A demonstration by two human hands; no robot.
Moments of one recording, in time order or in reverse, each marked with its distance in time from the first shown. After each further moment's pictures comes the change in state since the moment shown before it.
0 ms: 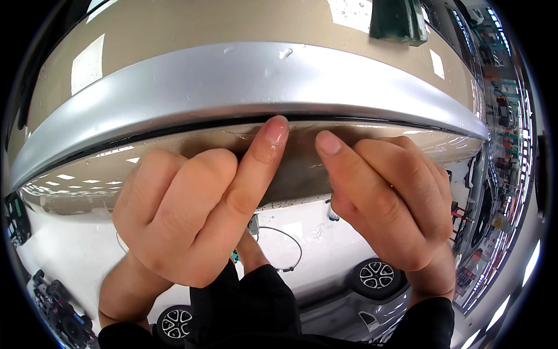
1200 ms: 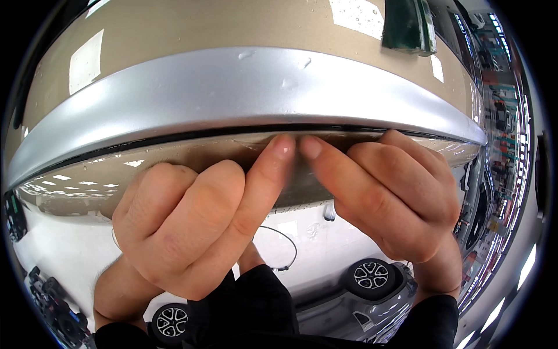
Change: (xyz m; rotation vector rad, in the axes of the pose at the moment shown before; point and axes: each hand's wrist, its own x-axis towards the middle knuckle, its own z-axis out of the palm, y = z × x) left_hand 0.007 -0.007 0.002 -0.048 0.036 0.073; right_hand 0.022 0.010 -0.018 -0.006 -0.188 0.011
